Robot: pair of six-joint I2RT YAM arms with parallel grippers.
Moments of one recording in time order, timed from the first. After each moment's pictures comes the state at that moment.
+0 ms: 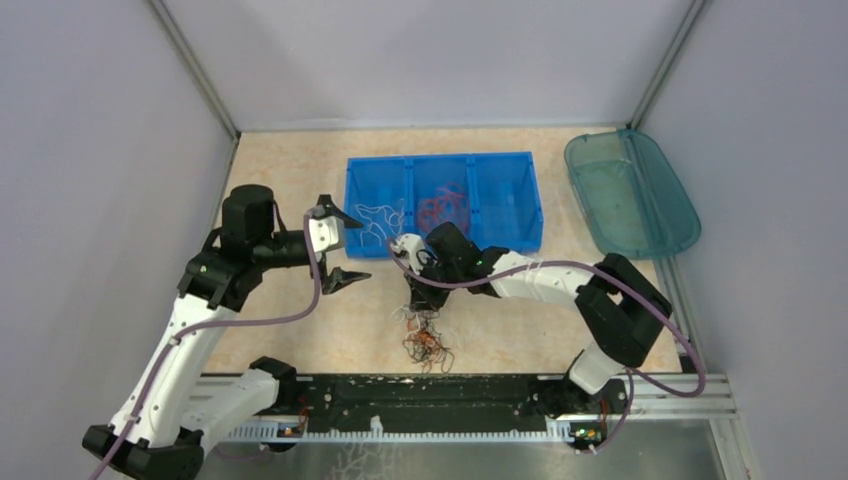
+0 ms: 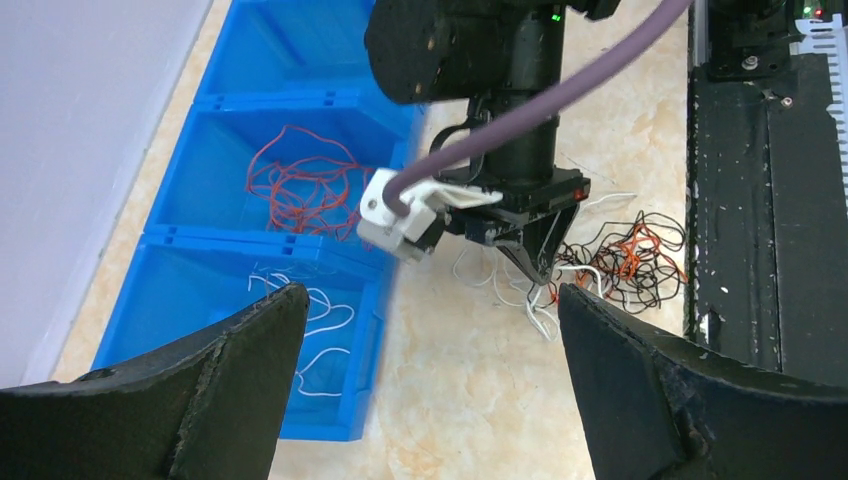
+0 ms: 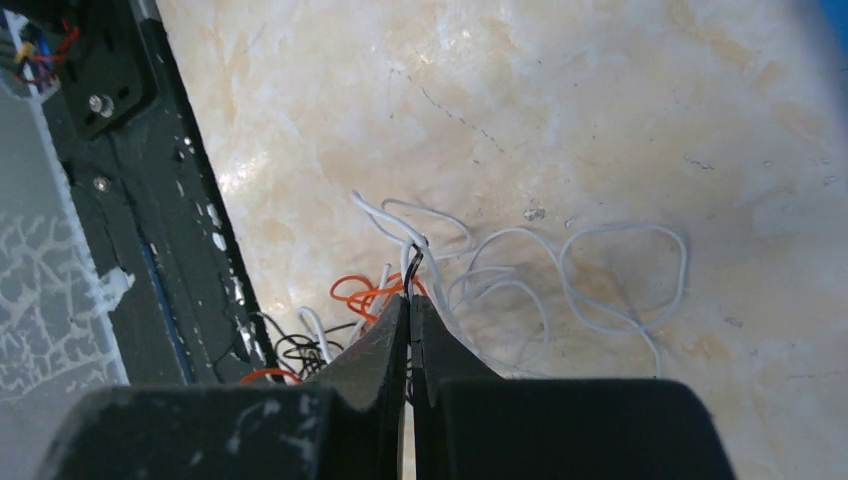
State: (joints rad) left arm -0.37 0.90 1.09 -0.69 0.85 0.70; right arm 0.89 1.62 0.93 -0.17 -0.47 0.00
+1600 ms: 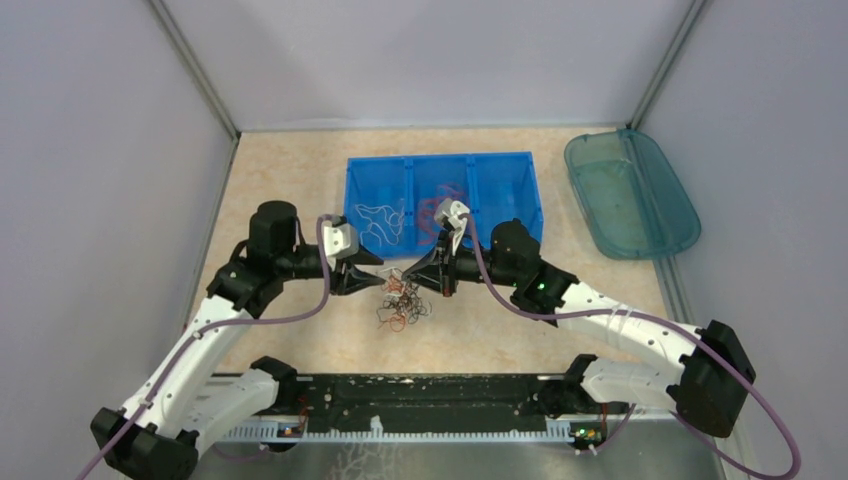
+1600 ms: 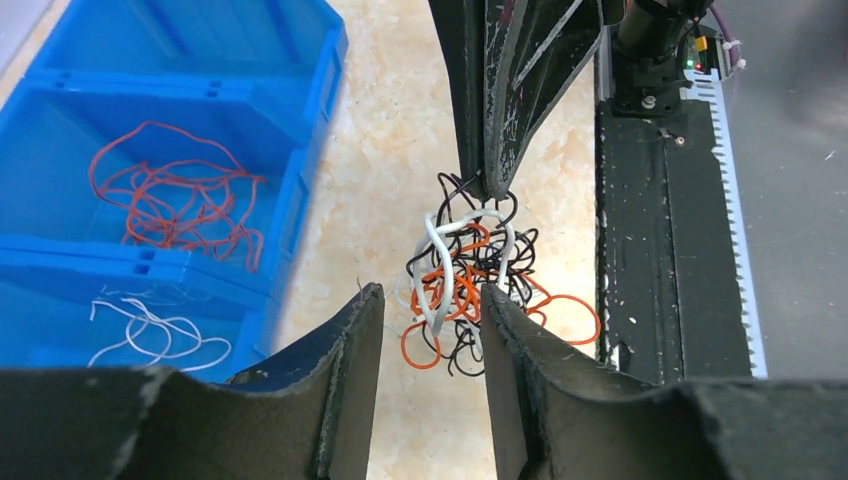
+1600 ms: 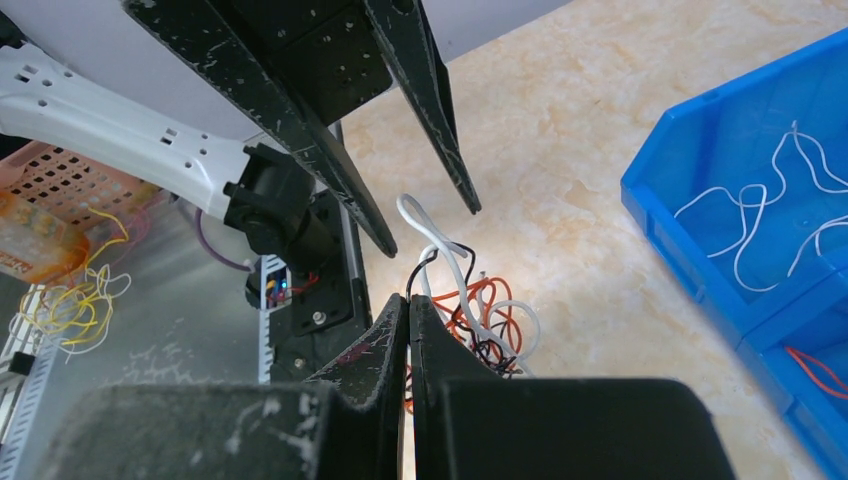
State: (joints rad) left arm -0.43 0.88 0.85 -0.43 0.94 0.47; right arm 0.88 1.09 0.73 0.27 -0.50 0.29
